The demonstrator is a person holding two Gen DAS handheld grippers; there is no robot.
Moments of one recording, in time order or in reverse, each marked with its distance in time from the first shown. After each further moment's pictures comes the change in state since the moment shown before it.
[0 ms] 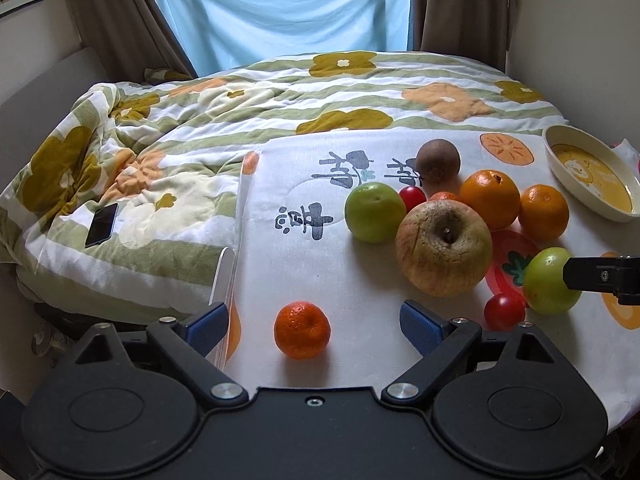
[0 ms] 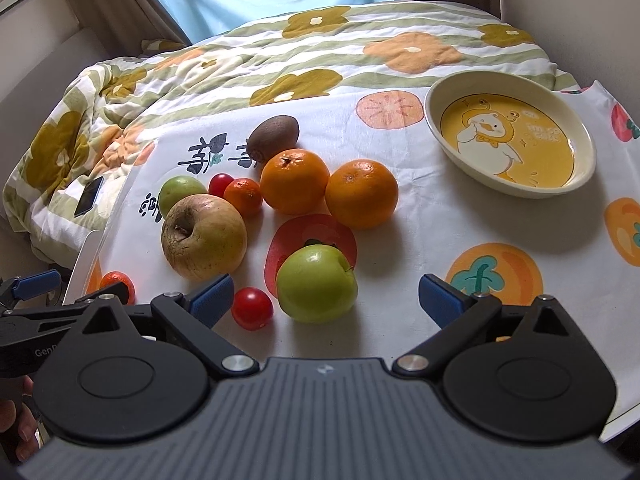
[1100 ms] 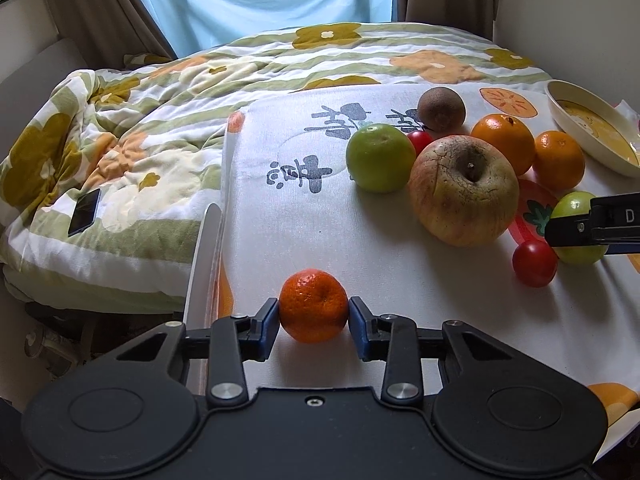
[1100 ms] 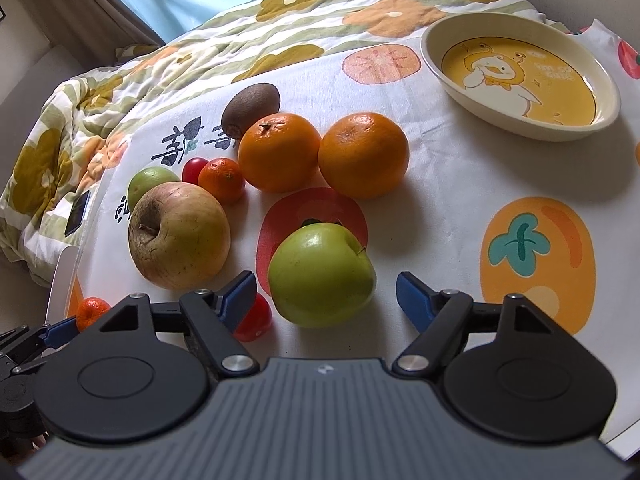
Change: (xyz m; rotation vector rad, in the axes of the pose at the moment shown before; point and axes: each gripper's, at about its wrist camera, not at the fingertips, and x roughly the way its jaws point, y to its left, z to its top) left arm 0.029 0.008 -0.020 0.050 0.058 -0.037; right arm 0.046 0.000 -0.009 0.126 0.052 0.003
